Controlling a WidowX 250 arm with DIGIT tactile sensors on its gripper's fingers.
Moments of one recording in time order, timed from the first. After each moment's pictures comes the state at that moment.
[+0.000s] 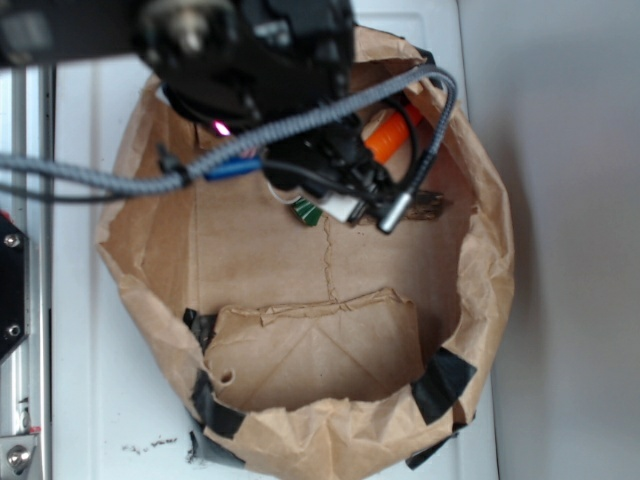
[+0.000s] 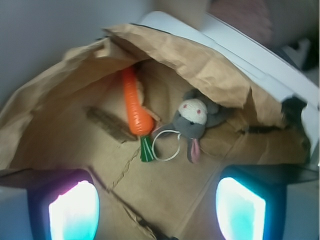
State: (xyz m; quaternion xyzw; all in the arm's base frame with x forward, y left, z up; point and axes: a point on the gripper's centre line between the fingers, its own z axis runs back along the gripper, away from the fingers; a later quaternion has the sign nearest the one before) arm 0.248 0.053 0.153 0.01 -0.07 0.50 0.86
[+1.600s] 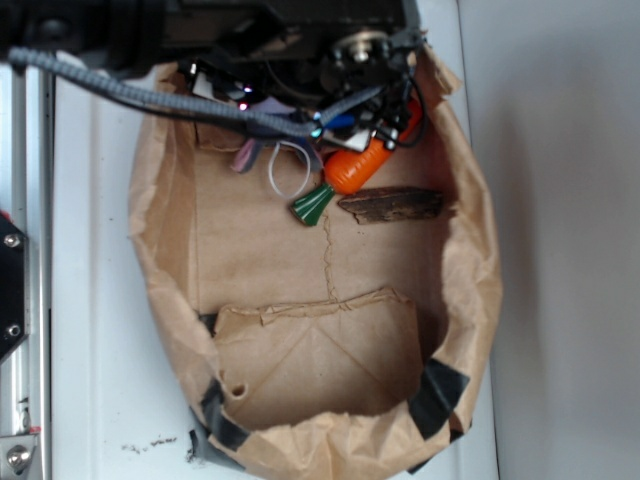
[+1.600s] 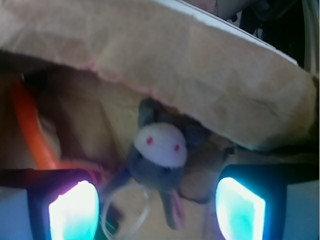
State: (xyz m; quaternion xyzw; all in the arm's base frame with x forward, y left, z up) arm 0.255 0.107 0.090 0.07 -0.02 0.63 0.77
